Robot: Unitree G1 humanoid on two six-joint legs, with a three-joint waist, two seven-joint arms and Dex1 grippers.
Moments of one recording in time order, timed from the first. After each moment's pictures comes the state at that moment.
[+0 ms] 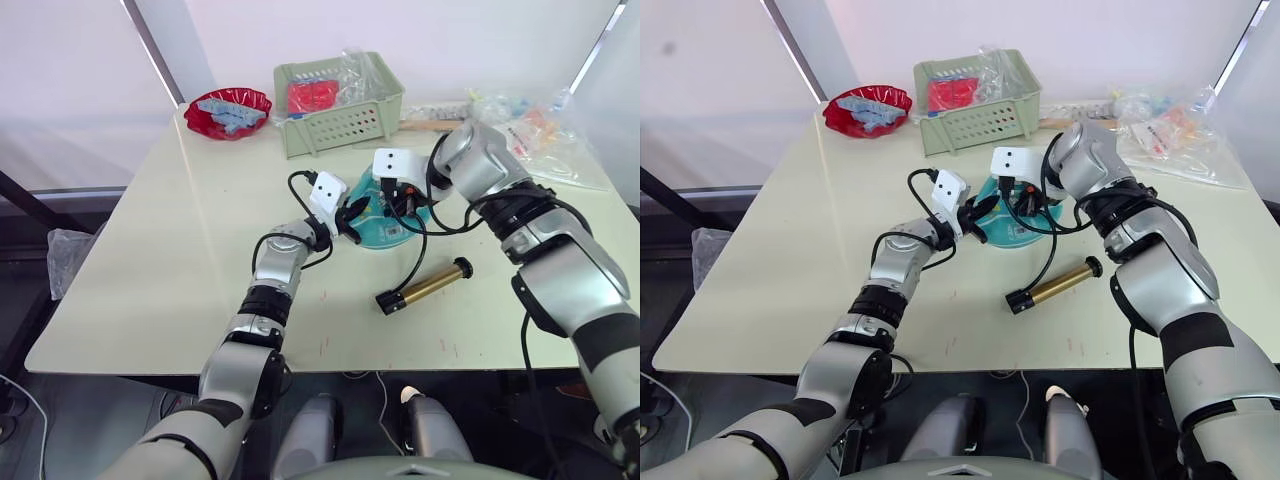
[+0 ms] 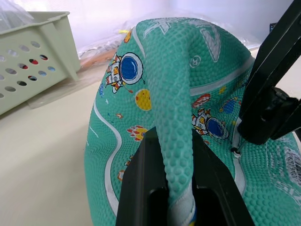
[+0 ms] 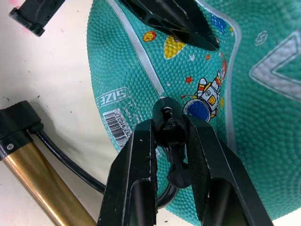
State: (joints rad) left arm -0.78 0.11 0.00 0.74 -0.04 -0.03 -0.66; right arm -1.32 -0.32 0.57 0.85 -0.30 0.45 1.27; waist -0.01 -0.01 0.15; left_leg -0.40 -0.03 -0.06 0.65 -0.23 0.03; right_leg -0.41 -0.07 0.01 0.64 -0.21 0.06
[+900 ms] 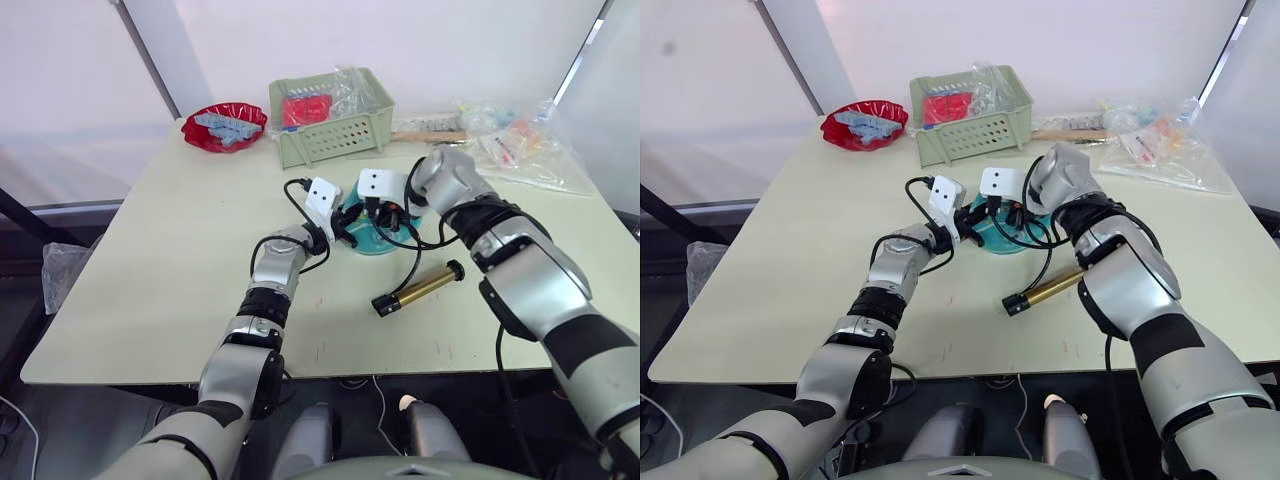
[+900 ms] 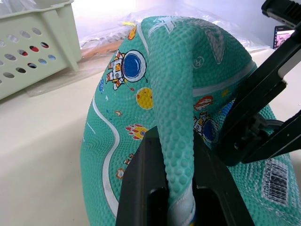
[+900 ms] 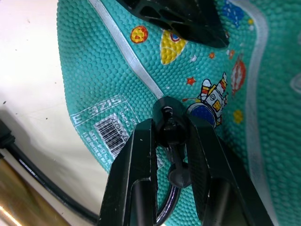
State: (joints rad) left arm -0.77 0.11 0.02 0.75 -0.06 0.04 -0.64; right arm -1.31 -0.17 0.53 1.11 -0.40 0.32 1.09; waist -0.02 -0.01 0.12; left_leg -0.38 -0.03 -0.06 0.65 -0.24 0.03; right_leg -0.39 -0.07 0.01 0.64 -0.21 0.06
